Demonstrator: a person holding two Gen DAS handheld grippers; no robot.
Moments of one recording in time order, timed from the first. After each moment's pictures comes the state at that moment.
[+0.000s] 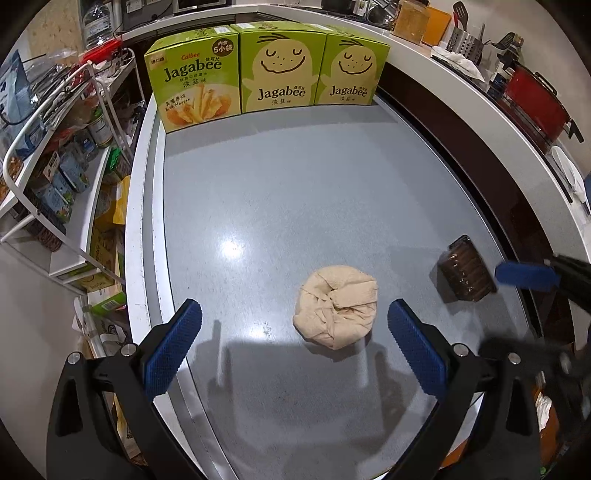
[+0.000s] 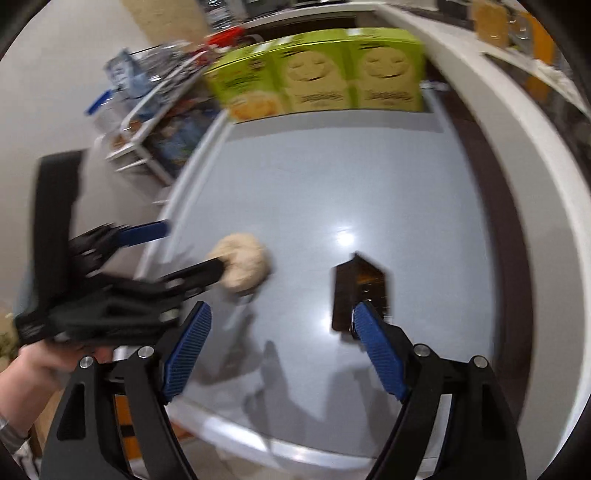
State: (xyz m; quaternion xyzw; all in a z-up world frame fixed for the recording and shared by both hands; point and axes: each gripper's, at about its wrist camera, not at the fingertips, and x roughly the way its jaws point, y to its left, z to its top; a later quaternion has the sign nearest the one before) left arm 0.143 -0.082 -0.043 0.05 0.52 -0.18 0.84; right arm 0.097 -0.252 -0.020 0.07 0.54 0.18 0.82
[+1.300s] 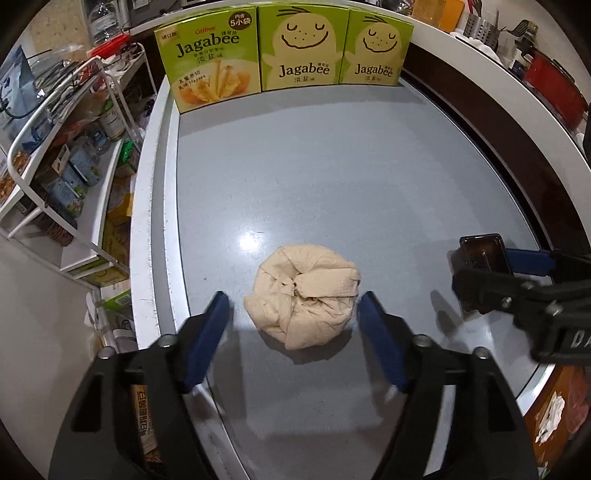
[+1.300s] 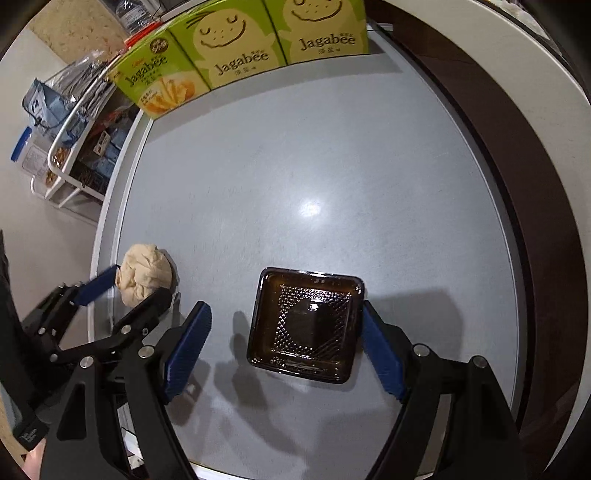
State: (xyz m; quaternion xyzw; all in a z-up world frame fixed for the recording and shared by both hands) left arm 0.148 -0.073 -0.069 0.07 0.52 -0.15 0.84; right arm 0.139 -0.250 -0.070 0.12 0.59 0.05 0.80
